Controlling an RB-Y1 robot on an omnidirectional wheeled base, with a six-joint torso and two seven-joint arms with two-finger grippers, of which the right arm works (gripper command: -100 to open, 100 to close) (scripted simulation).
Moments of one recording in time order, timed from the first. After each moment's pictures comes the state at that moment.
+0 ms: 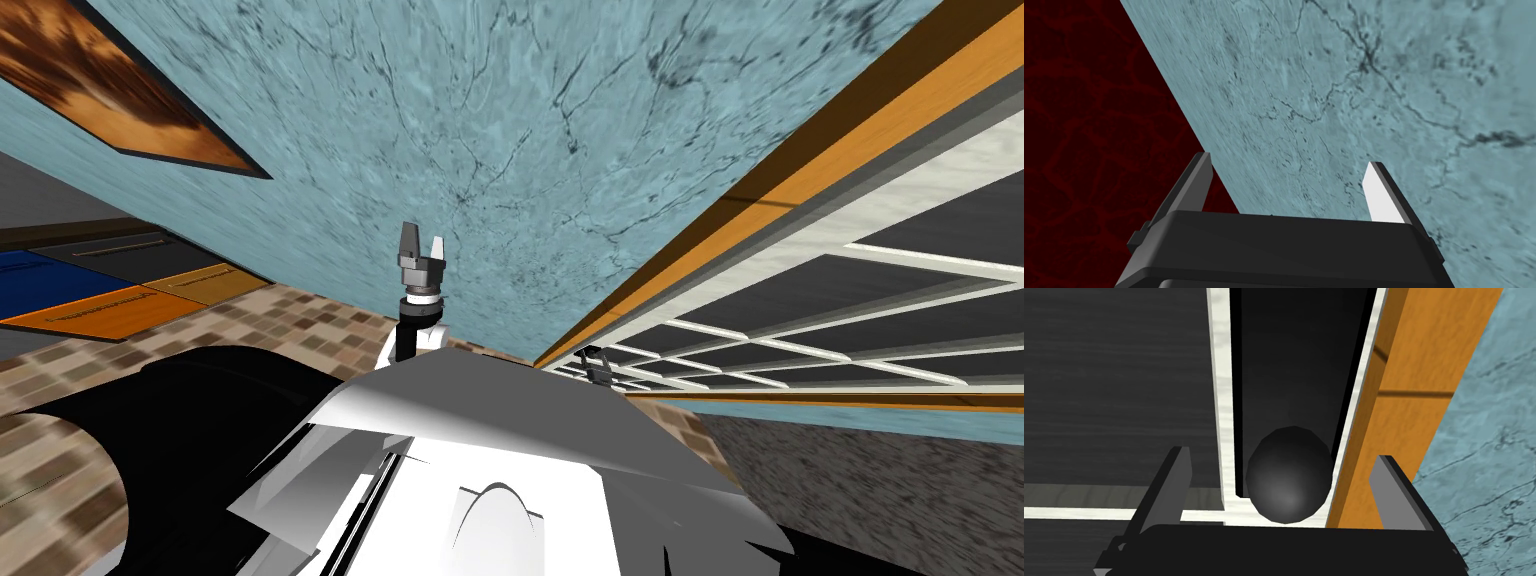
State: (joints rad) arm 0.20 -0.31 -0.22 -0.68 0.25 -1.11 1.09
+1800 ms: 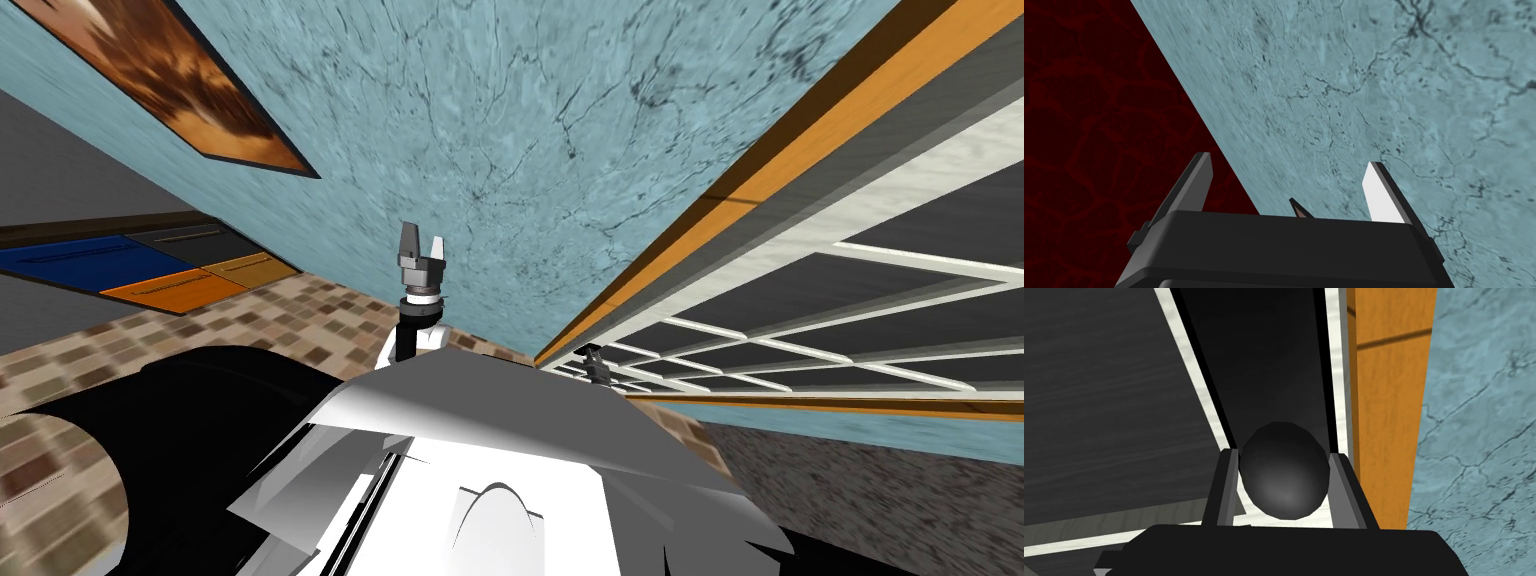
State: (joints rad) arm 0.18 -0.31 -0.18 -0.67 0.17 -1.09 0.88
